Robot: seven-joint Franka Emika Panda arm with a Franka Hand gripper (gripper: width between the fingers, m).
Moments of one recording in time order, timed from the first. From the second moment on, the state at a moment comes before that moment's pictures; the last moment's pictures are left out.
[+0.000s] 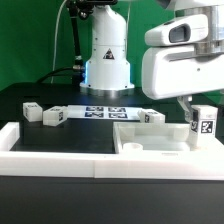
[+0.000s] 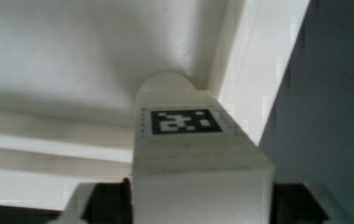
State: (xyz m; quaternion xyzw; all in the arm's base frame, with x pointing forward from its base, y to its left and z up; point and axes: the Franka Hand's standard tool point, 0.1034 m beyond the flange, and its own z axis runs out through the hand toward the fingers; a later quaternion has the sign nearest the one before) arm 0.616 0.122 0.080 -0.99 -0.11 -0.03 0.06
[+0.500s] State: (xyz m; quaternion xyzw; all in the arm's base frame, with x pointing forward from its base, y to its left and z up) arm 0.617 0.116 0.080 -1.00 -0.04 -0.03 0.07
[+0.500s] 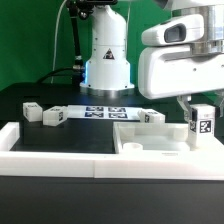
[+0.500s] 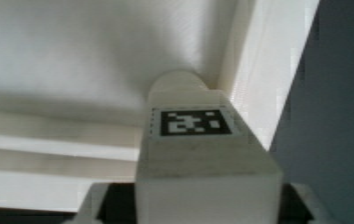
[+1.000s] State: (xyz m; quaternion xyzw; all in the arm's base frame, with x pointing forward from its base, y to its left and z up) arm 0.618 0.113 0.078 -0.97 0.21 -0.02 0.07
